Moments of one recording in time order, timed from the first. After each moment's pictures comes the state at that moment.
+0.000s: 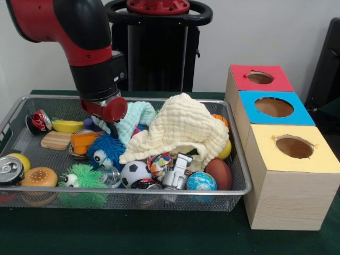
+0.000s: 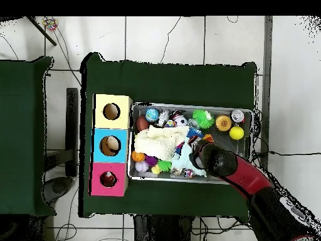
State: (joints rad) arm -0.76 -0.50 0.25 1.83 -0.07 0.25 2.01
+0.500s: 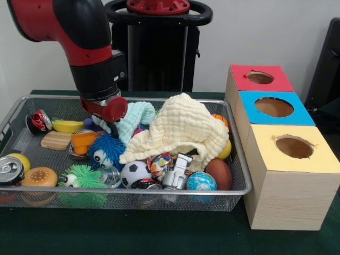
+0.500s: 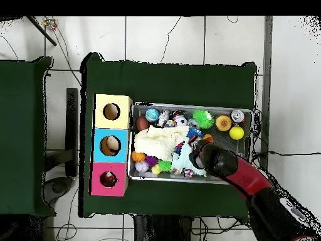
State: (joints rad) arm -0.76 -0.50 0.24 1.83 -0.05 0.25 2.01
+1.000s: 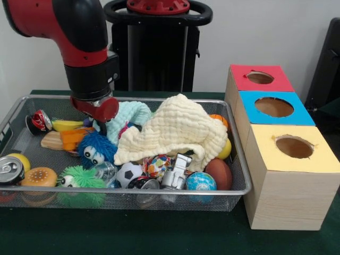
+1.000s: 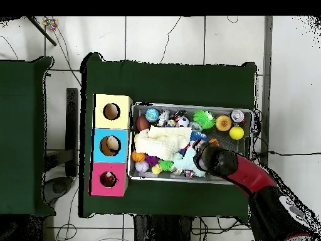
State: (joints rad) arm -0.68 -0.50 0.13 1.76 -0.13 0.32 2.01
